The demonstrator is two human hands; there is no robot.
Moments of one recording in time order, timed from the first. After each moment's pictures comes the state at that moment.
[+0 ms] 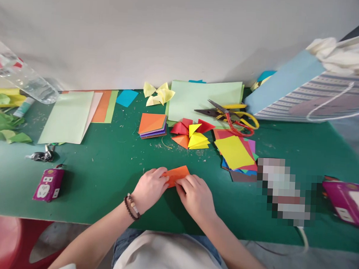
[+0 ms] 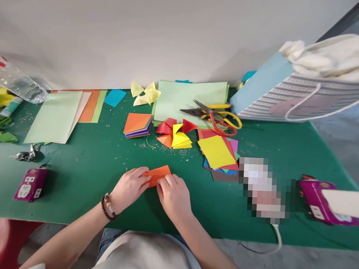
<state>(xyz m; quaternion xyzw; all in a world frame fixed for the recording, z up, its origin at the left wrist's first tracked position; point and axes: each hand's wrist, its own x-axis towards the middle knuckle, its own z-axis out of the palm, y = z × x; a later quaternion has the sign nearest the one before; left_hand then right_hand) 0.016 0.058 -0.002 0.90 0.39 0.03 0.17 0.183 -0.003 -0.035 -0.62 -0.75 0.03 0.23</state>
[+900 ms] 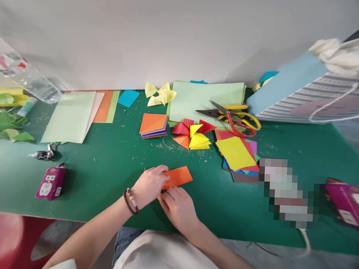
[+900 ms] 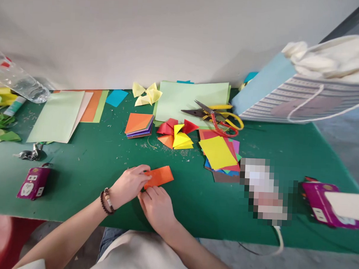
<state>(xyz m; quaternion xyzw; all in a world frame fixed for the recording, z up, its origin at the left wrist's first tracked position) 0.010 0.070 0.000 0.91 0.36 0.00 0.20 0.139 -0.017 -0.042 -0.55 -0.78 0.03 0.31</state>
